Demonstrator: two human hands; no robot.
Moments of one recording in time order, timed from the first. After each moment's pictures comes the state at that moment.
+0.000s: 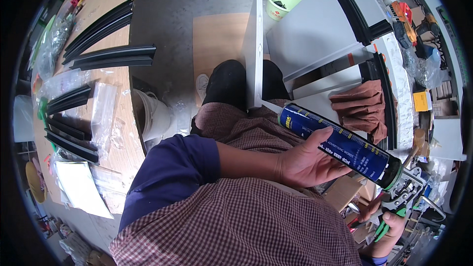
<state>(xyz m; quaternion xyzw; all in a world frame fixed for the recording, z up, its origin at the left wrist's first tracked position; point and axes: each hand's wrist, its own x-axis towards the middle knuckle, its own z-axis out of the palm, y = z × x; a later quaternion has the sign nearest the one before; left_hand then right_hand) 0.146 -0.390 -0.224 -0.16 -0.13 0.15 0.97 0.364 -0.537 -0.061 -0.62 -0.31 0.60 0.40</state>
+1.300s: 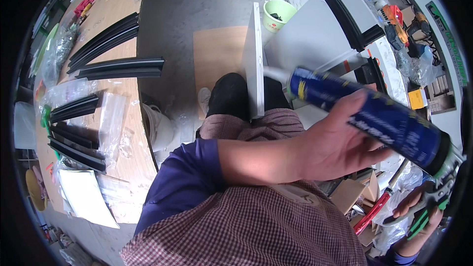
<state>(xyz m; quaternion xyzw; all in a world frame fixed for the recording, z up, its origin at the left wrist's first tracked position) 0.128 -0.354 -0.133 -0.06 -0.19 0.22 0.95 0.348 -0.525 0.006 -0.58 -0.44 0.52 0.44</state>
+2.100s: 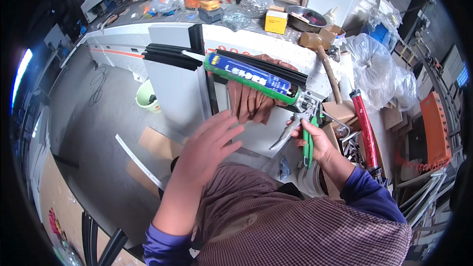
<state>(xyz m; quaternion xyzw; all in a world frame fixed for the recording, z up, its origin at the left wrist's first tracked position) 0.207 -0.299 -0.130 0.48 0.15 0.13 0.86 0.432 -0.533 -0.240 -0.40 -0.05 0.49 0.77</state>
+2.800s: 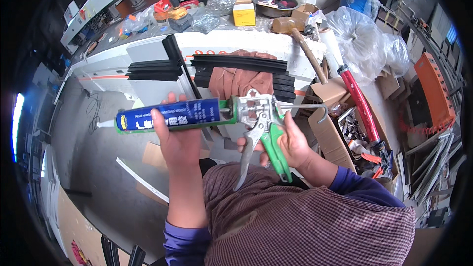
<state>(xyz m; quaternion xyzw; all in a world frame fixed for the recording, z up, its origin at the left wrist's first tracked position) 0.259 -0.279 -0.147 0.27 0.06 0.37 0.89 0.365 -0.498 -0.206 -0.16 -0.19 0.58 0.78</state>
